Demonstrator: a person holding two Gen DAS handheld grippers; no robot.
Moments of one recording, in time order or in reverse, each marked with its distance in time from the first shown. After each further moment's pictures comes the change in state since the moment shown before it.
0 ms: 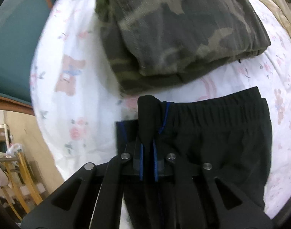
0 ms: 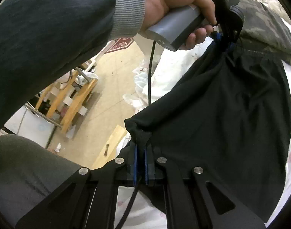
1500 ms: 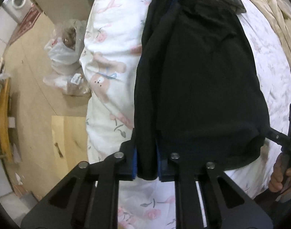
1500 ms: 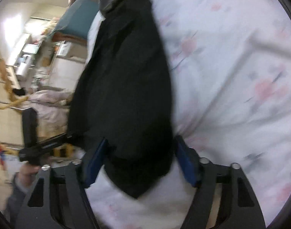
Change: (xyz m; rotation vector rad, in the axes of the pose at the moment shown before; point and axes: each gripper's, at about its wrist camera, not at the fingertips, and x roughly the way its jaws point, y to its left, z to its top) left arm -0.076 -0.018 -0.301 -0.312 0.036 -0.113; right arm -0.085 -0.195 -0.135 0.603 0.018 0.148
